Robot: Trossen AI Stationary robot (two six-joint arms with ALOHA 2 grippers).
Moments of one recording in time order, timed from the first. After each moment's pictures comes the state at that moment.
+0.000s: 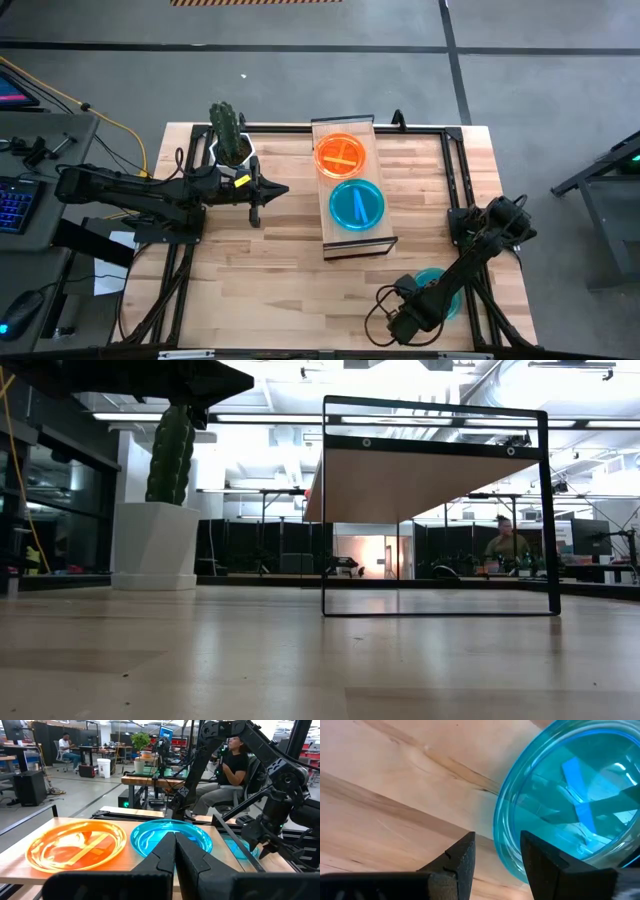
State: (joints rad) left arm 0.02 0.92 0.45 0.49 -0.08 -0.05; right arm 0.83 1.89 1.26 -0.99 -0.17 1.88
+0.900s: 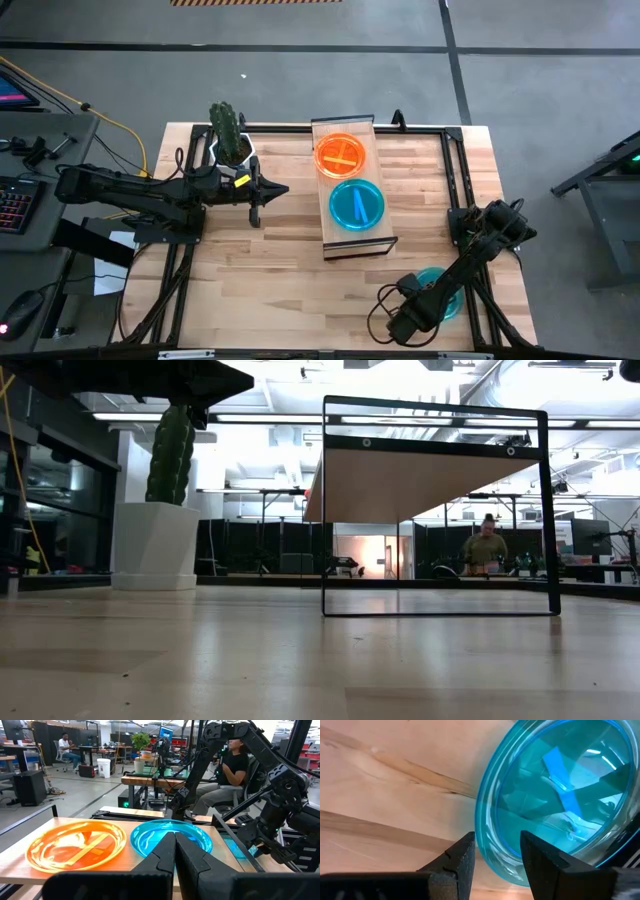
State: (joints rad) left arm 0.02 0.92 0.45 0.49 -0.08 -0.05; right arm 0.83 1.93 1.26 -1.05 -0.22 1.94
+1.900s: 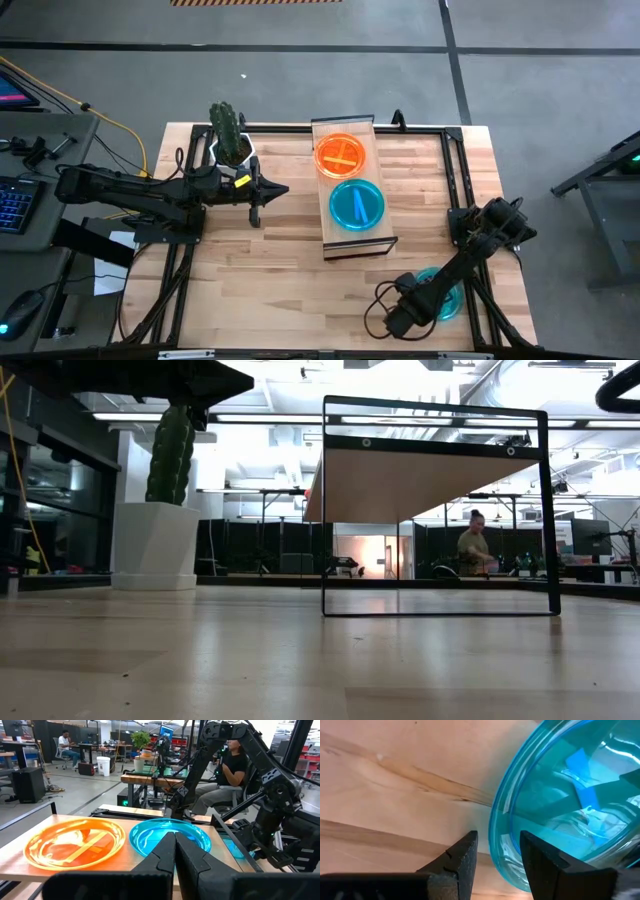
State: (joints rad) left arm 0.02 0.92 0.45 0.49 -0.08 -0.07; right arm 0.81 1.93 1.18 -0.92 -0.26 1.93
